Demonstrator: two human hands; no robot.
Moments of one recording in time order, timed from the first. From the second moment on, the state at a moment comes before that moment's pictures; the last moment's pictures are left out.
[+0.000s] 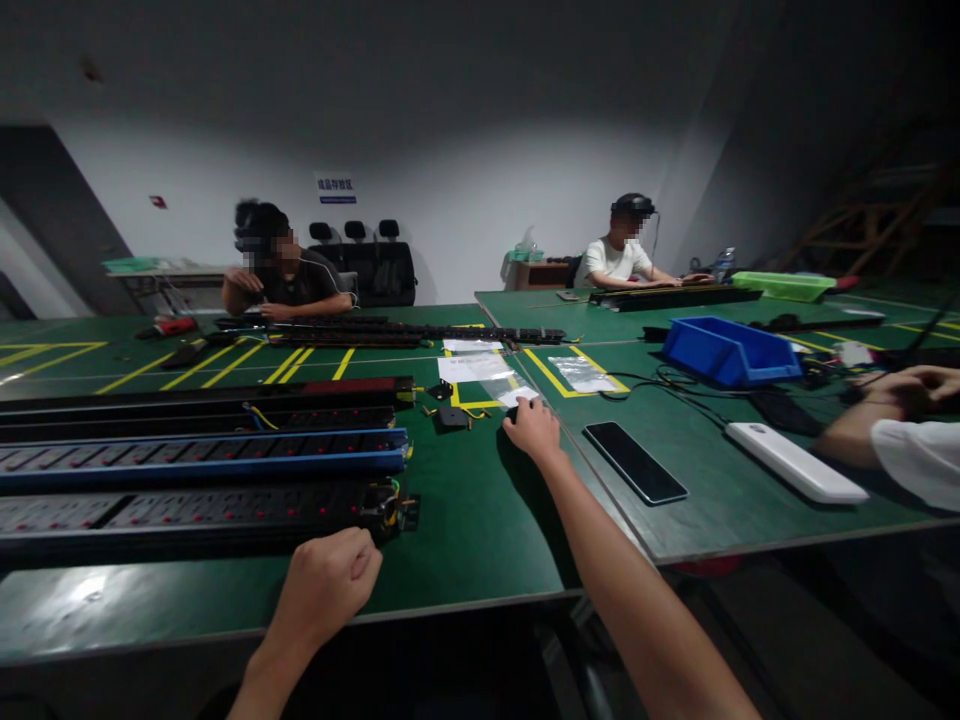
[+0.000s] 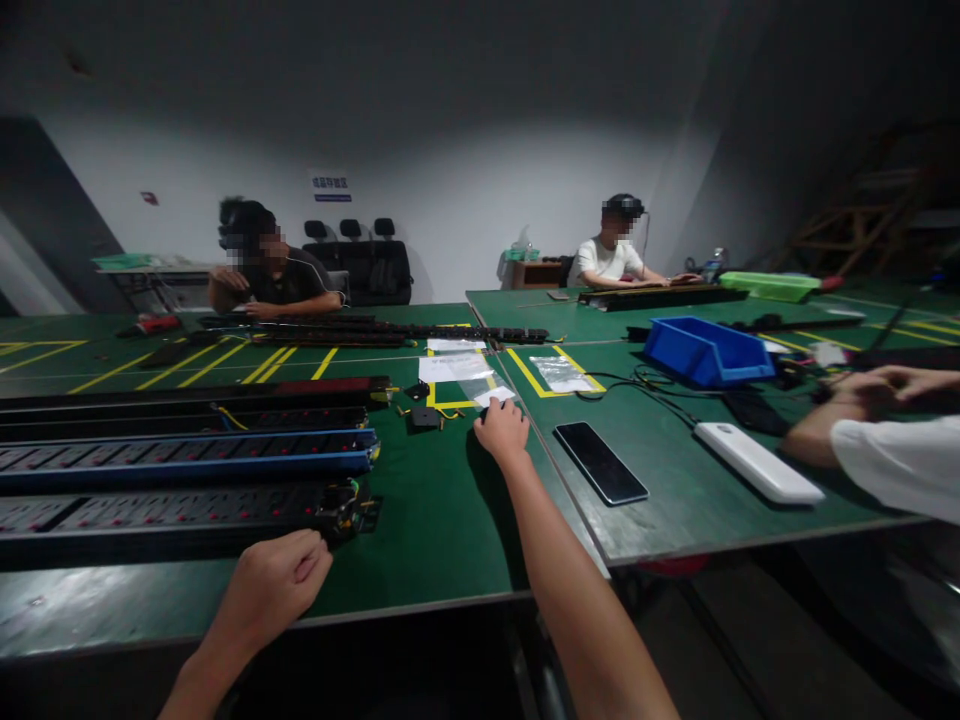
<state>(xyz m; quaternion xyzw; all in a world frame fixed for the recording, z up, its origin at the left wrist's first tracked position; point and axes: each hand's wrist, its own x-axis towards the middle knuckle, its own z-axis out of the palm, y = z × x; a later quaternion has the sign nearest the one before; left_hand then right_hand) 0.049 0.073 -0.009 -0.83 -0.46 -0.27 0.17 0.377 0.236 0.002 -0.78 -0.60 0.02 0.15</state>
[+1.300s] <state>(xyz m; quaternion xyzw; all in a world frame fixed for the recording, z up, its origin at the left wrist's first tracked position) 0.051 0.071 -0.007 -0.83 -0.49 -0.25 0.11 0.379 0.234 -0.003 -0.77 -0.62 0.00 0.14</state>
